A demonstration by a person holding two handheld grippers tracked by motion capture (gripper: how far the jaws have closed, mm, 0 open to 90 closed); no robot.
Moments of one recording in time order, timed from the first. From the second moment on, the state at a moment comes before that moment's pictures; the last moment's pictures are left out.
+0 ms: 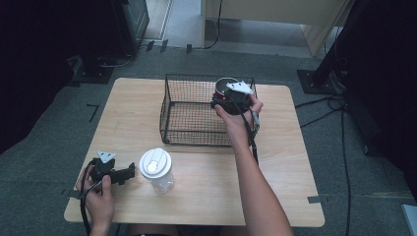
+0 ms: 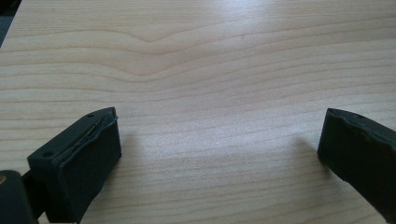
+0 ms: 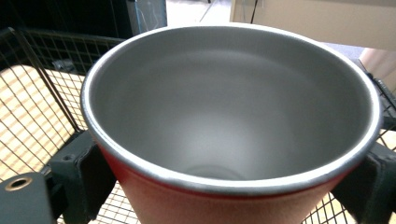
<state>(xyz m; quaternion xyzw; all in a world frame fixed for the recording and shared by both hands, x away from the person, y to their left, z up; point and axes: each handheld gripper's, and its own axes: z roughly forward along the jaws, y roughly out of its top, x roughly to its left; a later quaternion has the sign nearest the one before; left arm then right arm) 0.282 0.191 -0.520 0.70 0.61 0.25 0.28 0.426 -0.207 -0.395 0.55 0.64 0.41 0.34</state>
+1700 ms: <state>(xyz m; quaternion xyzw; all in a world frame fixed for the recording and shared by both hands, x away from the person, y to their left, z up) 0.282 0.191 -0.520 0.70 0.61 0.25 0.28 0.467 -0.204 -0.434 0.59 0.68 0.33 0.28</state>
